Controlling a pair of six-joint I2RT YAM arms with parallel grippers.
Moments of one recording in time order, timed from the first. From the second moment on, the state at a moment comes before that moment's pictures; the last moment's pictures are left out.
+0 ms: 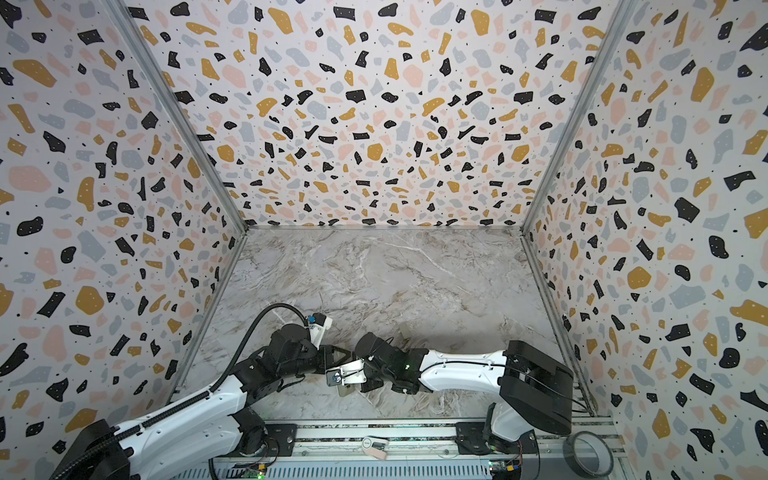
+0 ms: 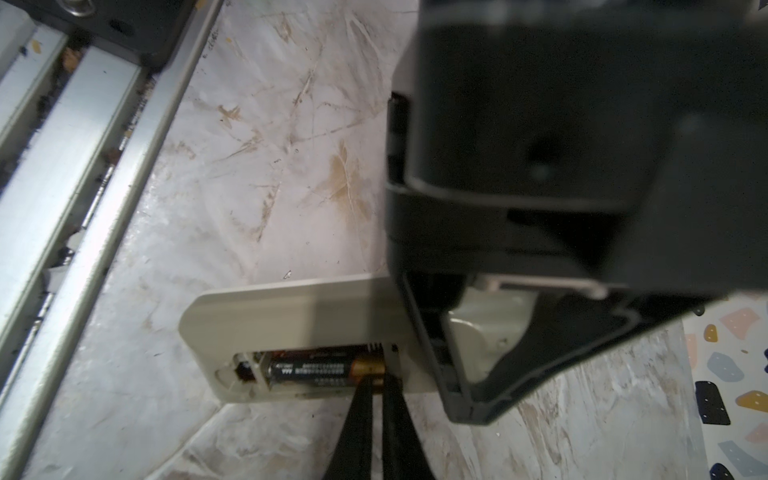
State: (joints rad) left arm -0.67 0.90 0.33 -0.06 0.36 -0.72; right arm 1.22 1.50 0.78 0.01 -0.04 -0.72
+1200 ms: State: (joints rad) left arm -0.67 0.82 0.27 0.14 0.32 -0.82; right arm 1.23 1.33 0.69 0.04 -0.01 -0.62
